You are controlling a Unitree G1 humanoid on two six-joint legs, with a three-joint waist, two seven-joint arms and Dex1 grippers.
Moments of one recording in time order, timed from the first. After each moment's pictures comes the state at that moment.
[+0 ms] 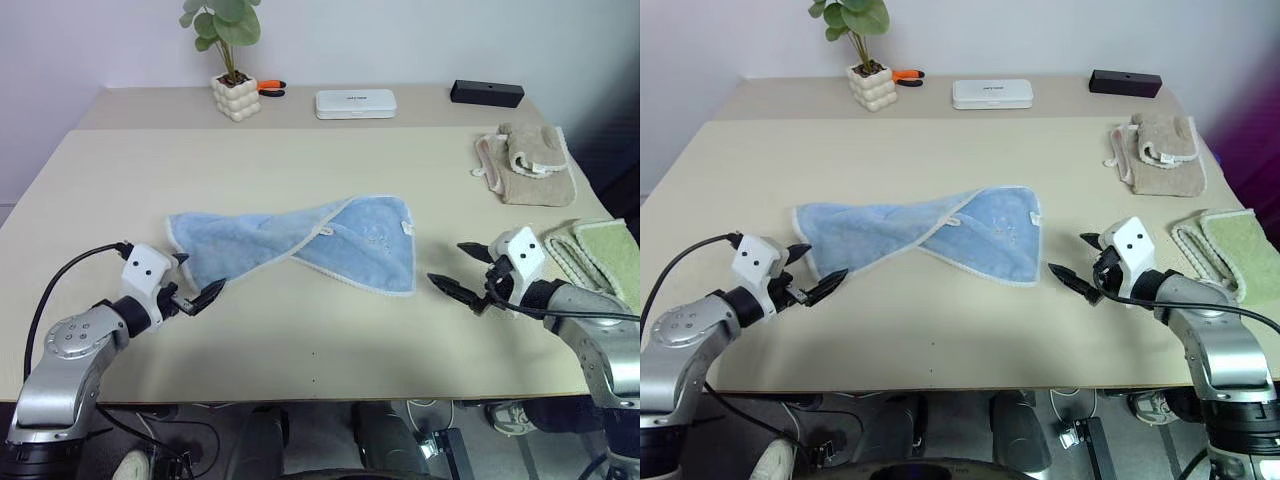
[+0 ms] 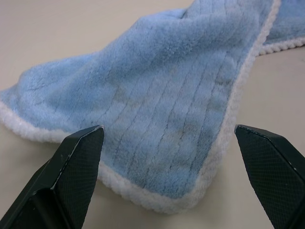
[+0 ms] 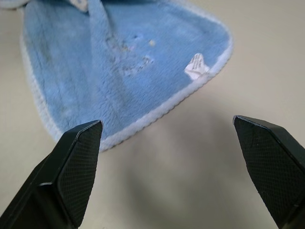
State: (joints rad) left arm 0.07 0.65 0.25 -0.32 -0.34 0.44 -0.64; right arm -0.06 -0.73 -0.20 -0.23 0.37 0.47 0.77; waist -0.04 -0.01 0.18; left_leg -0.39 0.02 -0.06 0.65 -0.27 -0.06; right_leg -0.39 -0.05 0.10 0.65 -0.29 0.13
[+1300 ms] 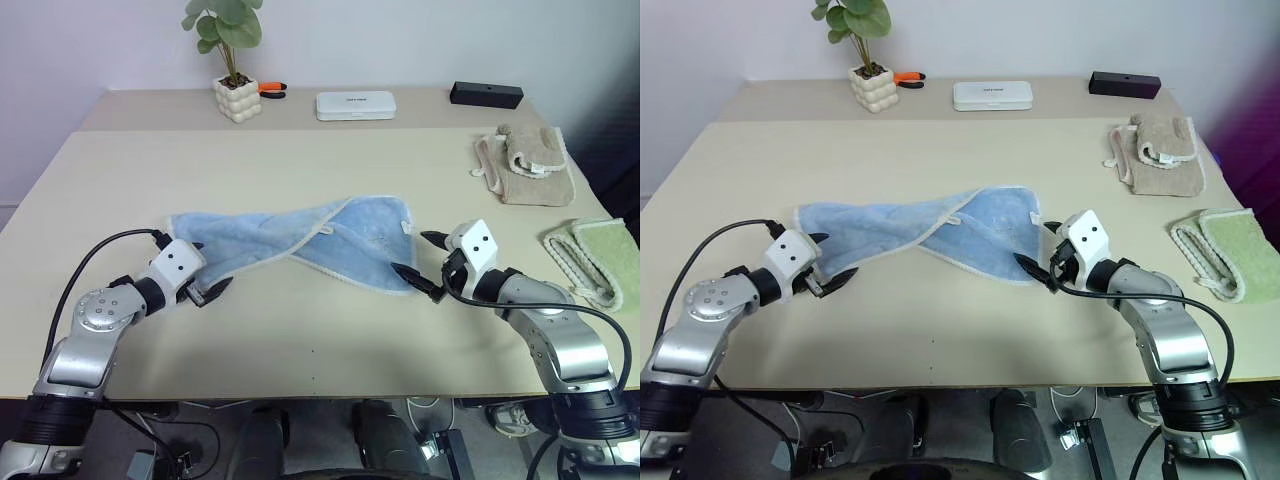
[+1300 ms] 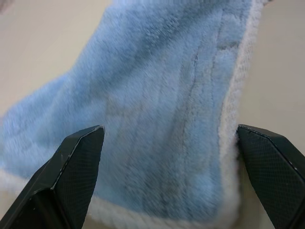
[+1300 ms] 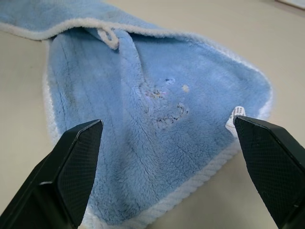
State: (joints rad) left arm -0.12 0.73 0.04 -0.02 -0.09 0.16 -0.69; right arm -0.17 -0.60 -0.05 -0.22 0.30 0.42 0.68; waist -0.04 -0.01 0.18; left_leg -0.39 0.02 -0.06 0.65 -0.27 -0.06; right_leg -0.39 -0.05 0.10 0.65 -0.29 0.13
